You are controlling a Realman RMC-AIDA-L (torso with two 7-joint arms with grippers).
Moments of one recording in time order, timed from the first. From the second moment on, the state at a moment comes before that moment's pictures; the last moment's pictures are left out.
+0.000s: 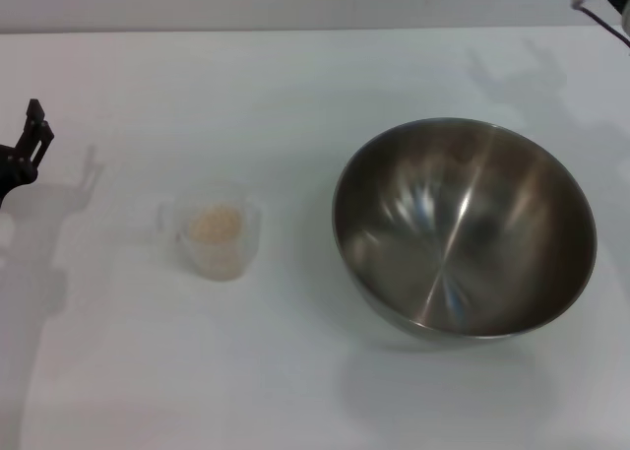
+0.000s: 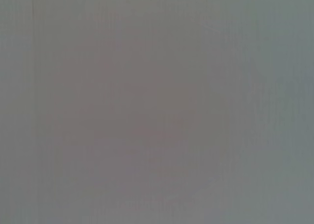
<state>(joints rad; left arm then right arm) -0.31 -2.08 -0.92 -0.26 2.30 1.17 -0.01 0.17 2.07 -1.73 -1.51 0.20 0.17 0.07</state>
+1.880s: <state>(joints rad) -0.34 -2.08 -0.93 -0.27 2.30 1.14 -0.01 0.47 2.07 -1.17 -1.36 0.63 1.39 -0.47</state>
